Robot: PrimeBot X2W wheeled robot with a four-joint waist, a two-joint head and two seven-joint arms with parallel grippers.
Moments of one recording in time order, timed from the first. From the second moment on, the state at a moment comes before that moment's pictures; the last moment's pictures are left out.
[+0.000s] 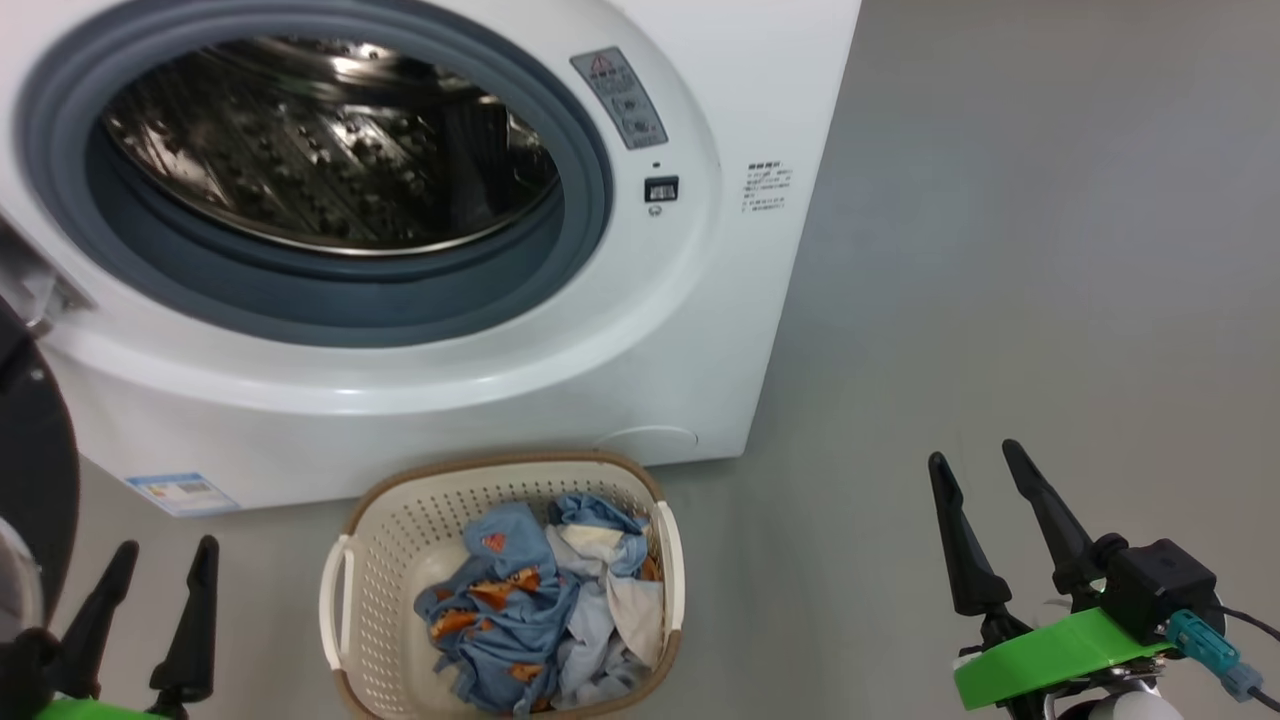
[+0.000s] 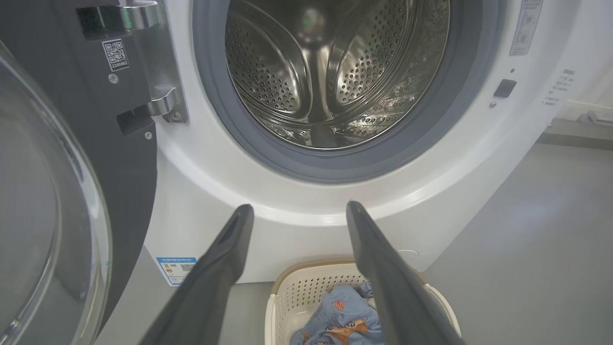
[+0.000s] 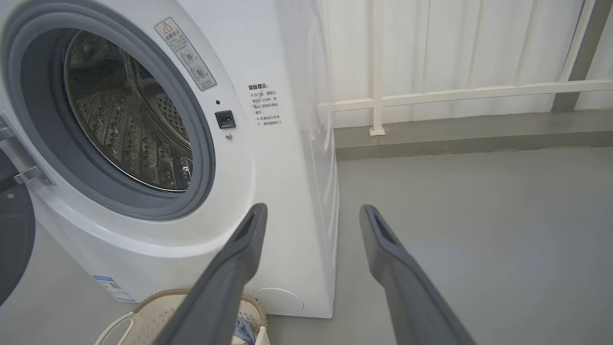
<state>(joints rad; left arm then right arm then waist) 0.01 0.40 -0.11 0.14 -0.60 -0.13 -0.26 -0.06 -0.05 0.02 0.09 0.20 0.13 -0.25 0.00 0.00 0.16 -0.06</state>
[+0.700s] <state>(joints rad) -0.13 0.52 -0.36 0.21 -0.75 -0.13 -0.26 -0.09 -0.05 0.03 0.01 0.23 0.13 -0.25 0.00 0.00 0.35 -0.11</state>
